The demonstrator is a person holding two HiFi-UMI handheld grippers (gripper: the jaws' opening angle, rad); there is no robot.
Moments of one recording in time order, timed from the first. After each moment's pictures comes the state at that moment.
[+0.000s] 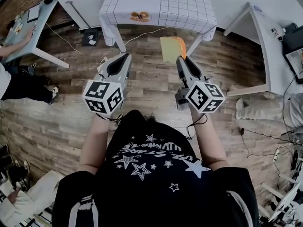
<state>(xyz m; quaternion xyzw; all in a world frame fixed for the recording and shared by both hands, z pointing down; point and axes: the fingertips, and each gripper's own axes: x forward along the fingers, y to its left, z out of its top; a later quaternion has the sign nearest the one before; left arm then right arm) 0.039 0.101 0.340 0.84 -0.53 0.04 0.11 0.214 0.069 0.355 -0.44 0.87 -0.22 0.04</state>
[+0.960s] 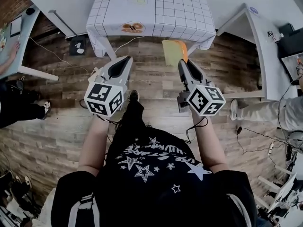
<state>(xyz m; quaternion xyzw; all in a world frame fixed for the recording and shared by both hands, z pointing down) 0.017 -0.029 0.375 0.87 -0.48 0.05 0.12 0.196 -0.046 0.375 -0.48 0.85 -0.20 -0.01</state>
